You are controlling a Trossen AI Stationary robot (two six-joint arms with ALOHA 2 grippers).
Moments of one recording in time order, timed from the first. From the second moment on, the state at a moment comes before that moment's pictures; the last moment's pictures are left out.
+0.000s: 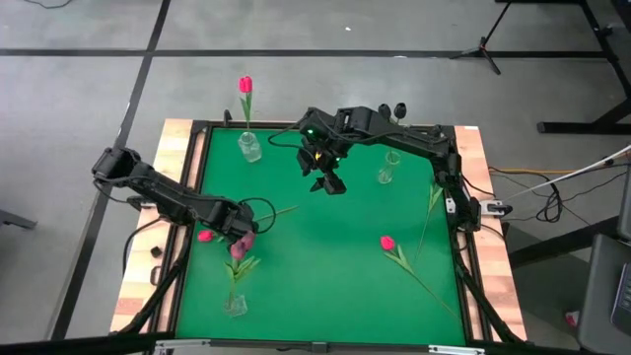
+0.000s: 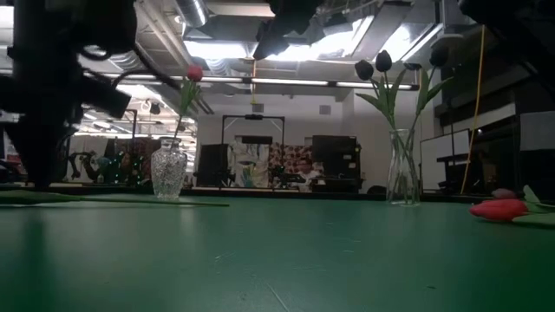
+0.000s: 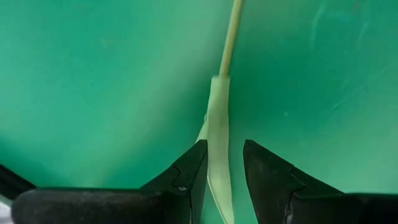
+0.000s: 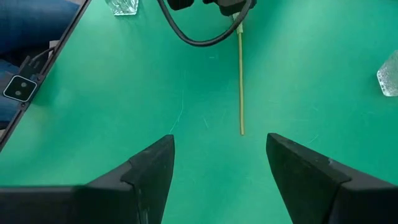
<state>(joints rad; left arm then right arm) -0.30 1.37 0.70 -0.95 -0.12 -0.91 -0.22 2.13 2.35 -1.29 -0.46 -0.50</state>
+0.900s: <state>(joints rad) -0.30 1.37 0.64 -0.91 -0.03 -0.99 -0.22 2.13 2.35 -1.32 -0.46 -0.51</state>
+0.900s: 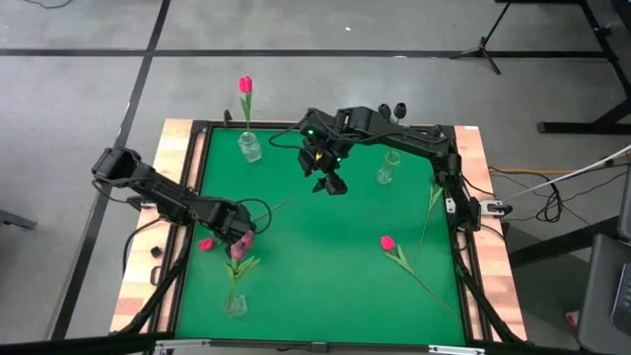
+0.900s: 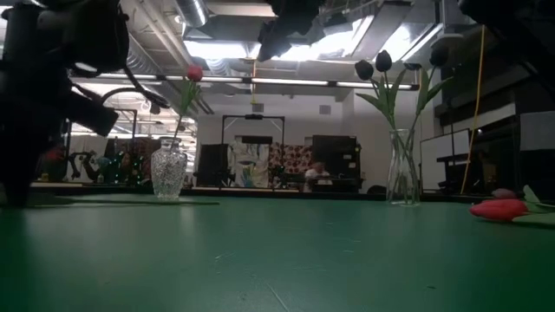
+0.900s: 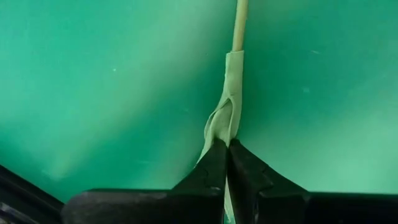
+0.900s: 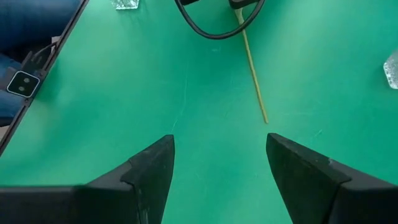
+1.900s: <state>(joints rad) -0.29 1.37 1.29 -1.24 -0.09 -0.85 -0.26 1.94 2.36 -1.45 -0.69 -0.64</state>
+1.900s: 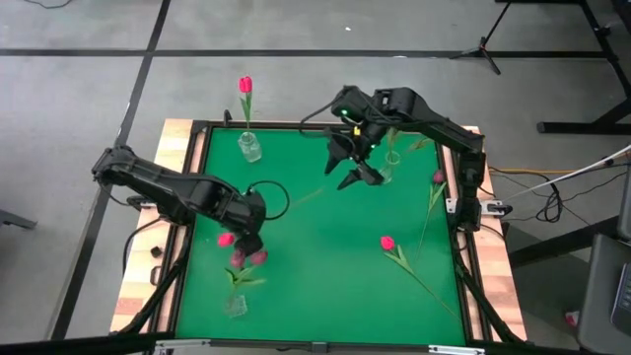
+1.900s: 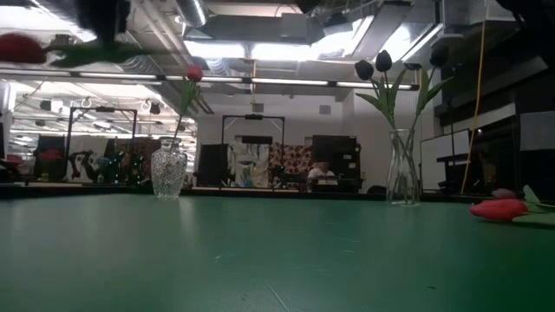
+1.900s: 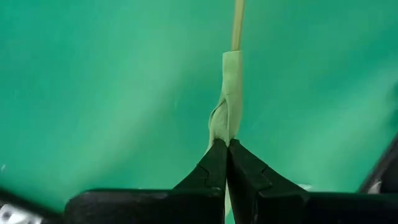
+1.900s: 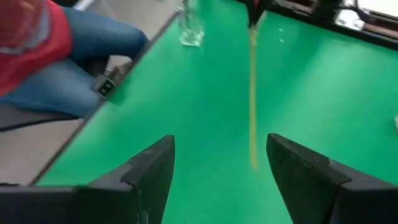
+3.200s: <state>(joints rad) 0.10 1.37 1.40 -0.72 0.56 -1.45 0.16 1.75 2.09 -1.16 -0.08 -0.71</state>
